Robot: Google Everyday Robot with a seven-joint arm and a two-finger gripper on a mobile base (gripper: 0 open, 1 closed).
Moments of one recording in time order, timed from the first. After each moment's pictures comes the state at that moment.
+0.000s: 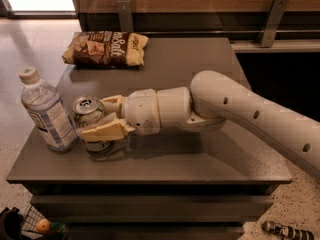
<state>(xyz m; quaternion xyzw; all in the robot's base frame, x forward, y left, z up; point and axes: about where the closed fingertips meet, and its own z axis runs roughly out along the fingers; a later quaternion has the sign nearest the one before) 0.454 0.140 0.884 -0.53 0.53 0.48 0.45</state>
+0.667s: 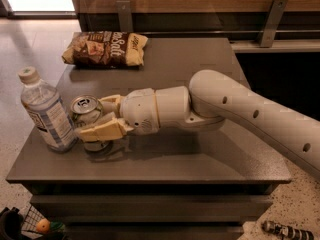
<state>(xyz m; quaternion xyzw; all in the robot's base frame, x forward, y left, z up) 0.452 0.144 0.887 -0.54 0.53 0.48 0.45</state>
